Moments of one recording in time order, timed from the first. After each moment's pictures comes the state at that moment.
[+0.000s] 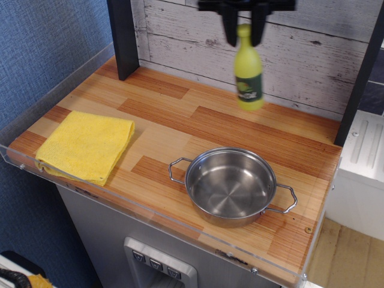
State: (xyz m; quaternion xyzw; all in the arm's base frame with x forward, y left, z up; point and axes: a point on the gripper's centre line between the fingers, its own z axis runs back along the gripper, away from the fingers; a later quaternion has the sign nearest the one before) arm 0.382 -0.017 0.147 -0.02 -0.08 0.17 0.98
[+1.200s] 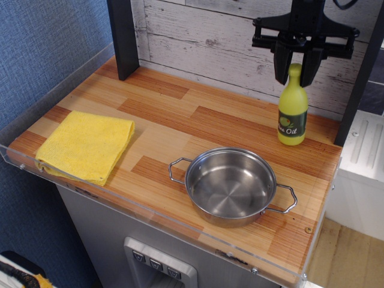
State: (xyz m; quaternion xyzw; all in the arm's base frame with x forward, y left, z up) arm 0.387 -0.074 0.107 -0.01 -0.08 0.09 0.99
